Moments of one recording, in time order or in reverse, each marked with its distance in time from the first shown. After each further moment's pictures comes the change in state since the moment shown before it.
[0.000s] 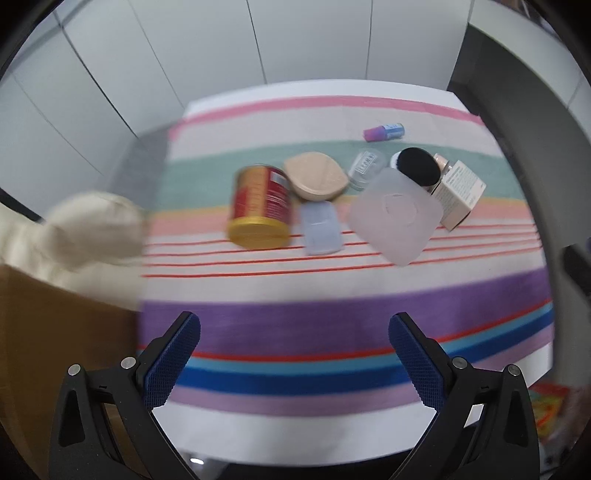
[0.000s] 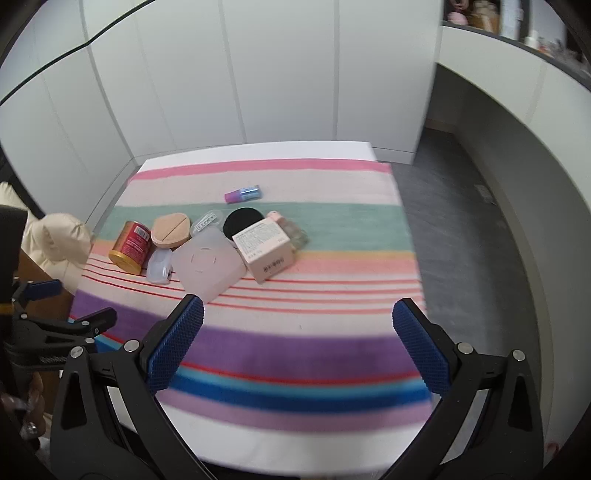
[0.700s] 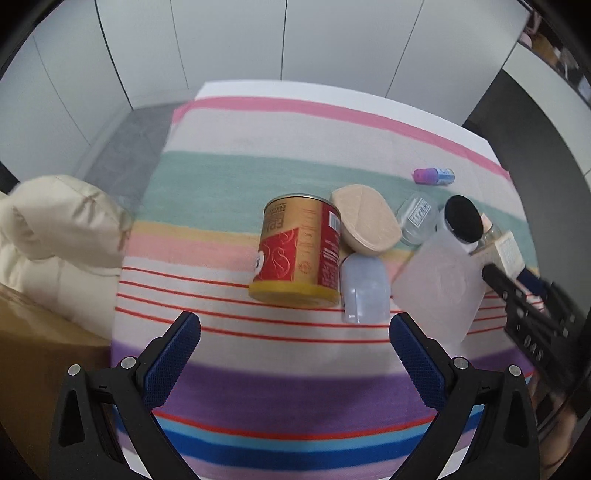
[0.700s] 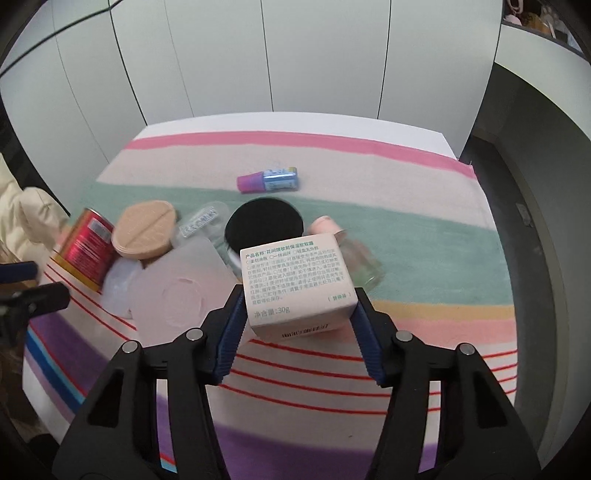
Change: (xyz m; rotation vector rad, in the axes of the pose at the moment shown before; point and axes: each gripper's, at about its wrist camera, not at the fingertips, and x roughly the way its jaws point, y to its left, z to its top) left arm 0.057 0.059 0.042 -0.153 -0.003 -0.122; right arm 0.135 0.045 0.011 -0.098 0.035 0.076
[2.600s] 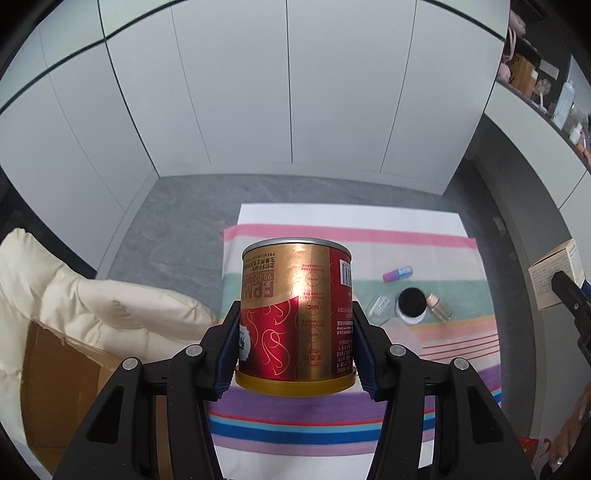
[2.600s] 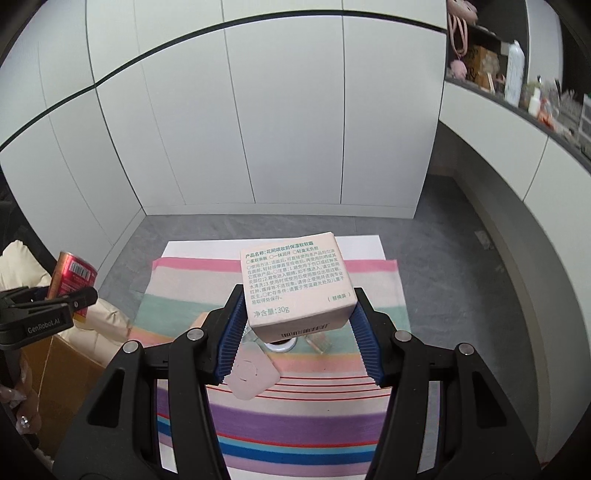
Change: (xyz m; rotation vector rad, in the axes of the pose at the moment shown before) left arm -0.201 -0.019 0.059 0.071 -0.221 0.120; right arm -0.225 0.002 0.099 0.103 -0.184 -0.085
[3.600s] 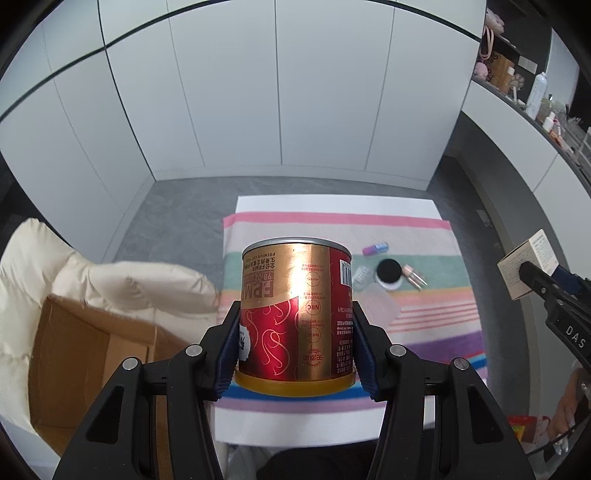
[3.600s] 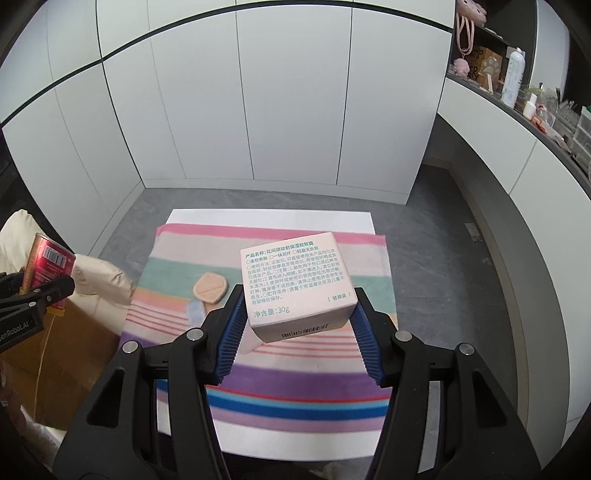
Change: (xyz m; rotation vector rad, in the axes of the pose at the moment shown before) left arm -0.069 0.000 -0.057 0.024 -0.008 -0.049; right arm -0.048 0.007 -0.033 -0.045 0.078 -0.024
